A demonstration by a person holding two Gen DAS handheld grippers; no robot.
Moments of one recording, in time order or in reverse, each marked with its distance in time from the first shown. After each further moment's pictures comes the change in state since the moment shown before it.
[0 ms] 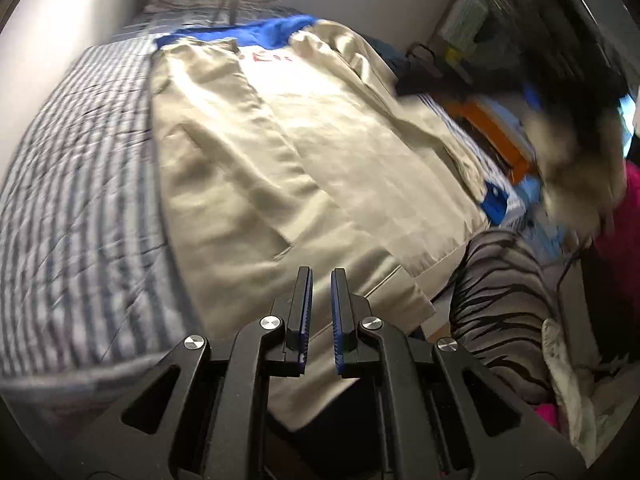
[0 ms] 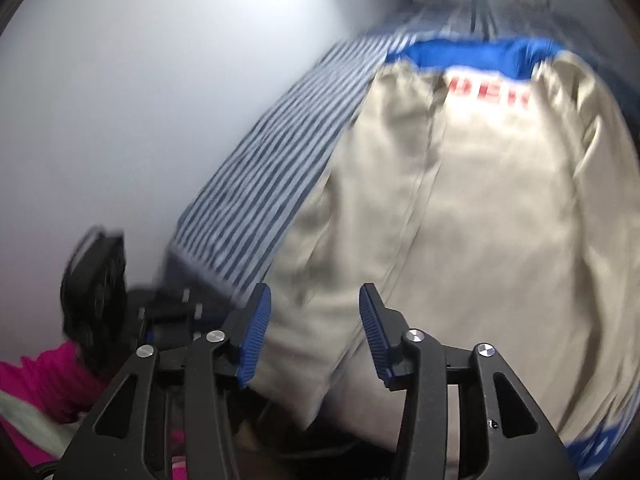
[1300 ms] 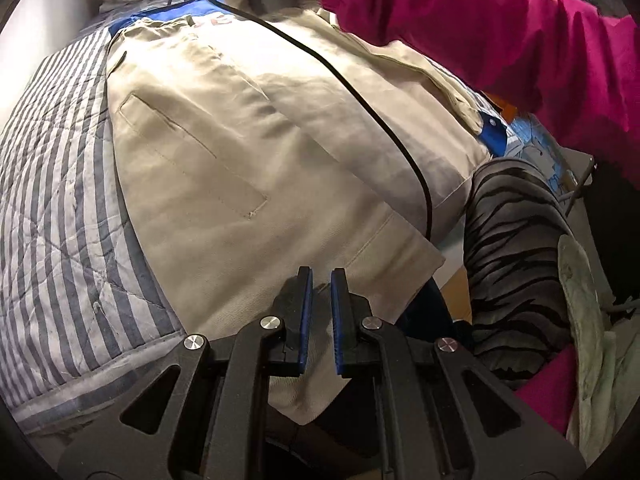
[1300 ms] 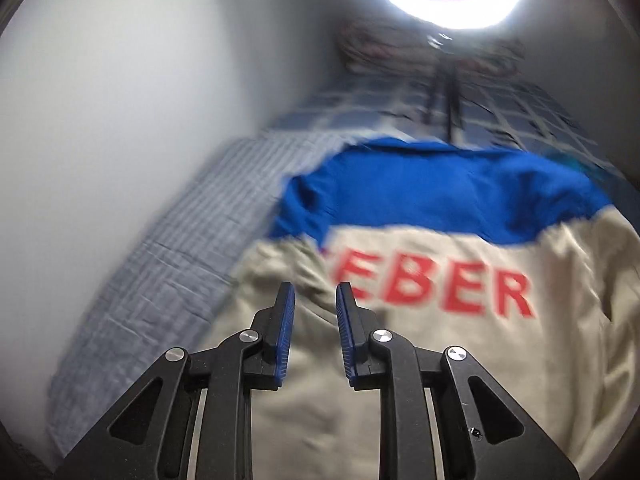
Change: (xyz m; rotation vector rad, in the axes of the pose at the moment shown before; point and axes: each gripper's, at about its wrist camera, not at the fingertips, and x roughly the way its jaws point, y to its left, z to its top) left arm 0.029 -0.008 -0.024 0.119 0.122 -0.011; right arm 0.154 -0.074 0.203 -0.002 -0.223 -0.189
